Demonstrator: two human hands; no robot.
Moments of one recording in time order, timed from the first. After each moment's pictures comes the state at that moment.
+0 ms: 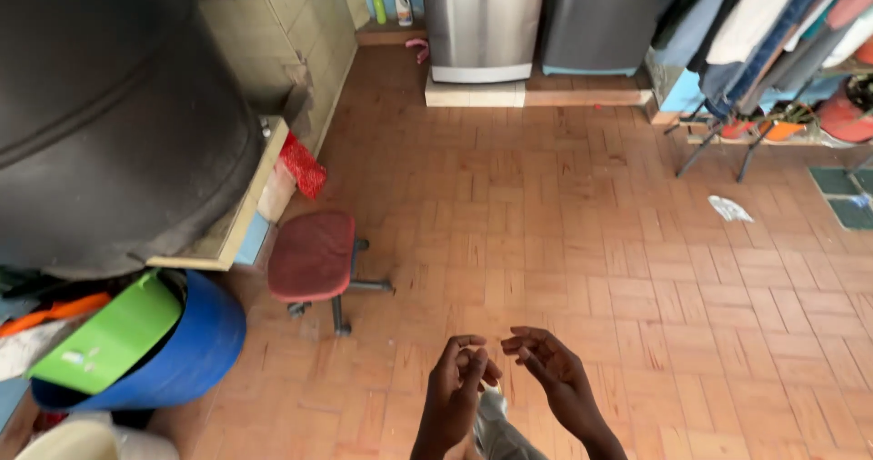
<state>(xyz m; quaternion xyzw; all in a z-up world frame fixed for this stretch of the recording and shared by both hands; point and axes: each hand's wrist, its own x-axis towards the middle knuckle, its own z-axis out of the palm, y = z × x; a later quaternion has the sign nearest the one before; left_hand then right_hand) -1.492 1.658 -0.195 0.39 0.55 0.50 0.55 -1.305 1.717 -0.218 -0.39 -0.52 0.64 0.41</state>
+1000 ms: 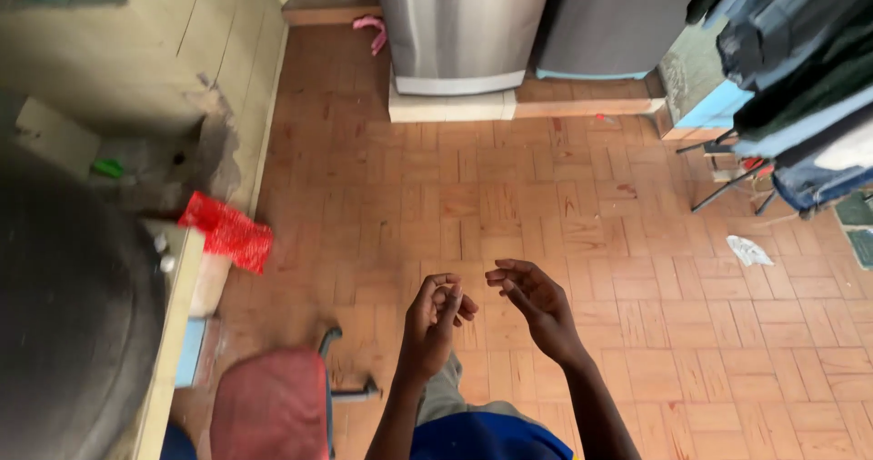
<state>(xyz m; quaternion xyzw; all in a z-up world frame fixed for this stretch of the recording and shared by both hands) -1.718 2.370 -0.215 0.41 0.50 0.52 0.56 -1.520 2.412 -0.218 -0.41 -0.52 0.61 0.43</state>
